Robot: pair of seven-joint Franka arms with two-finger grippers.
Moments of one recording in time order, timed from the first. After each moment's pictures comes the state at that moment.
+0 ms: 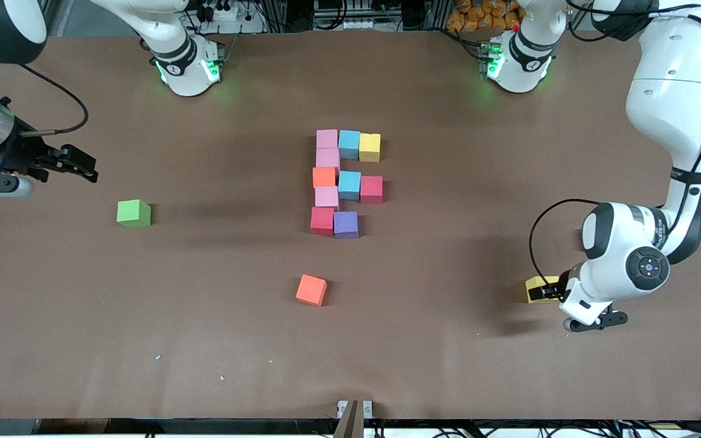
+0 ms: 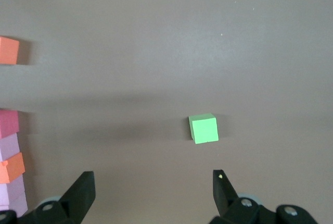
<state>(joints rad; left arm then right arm) 0.14 0.78 -0.26 -1.46 0.23 2.19 -0.35 -0.11 -0.02 0.14 -1.72 -0.01 1.67 0.05</state>
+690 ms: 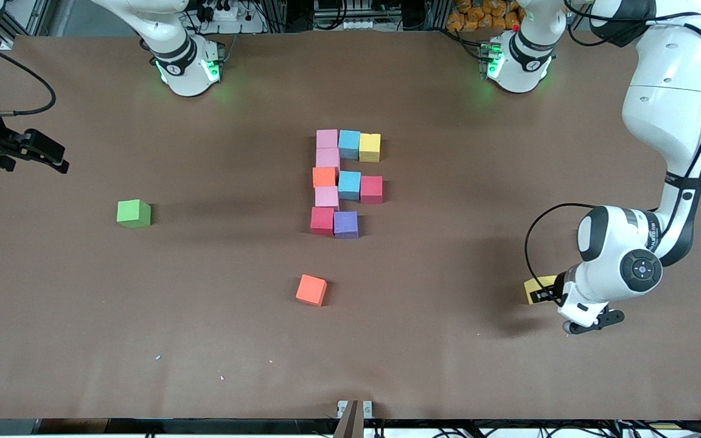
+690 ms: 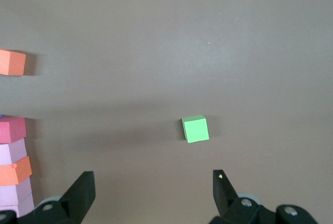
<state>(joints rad) 0.14 0.80 -0.26 -1.46 0.23 2.21 -0.45 -0.13 -0.01 0.13 -1.61 -0.01 1.60 0.05</state>
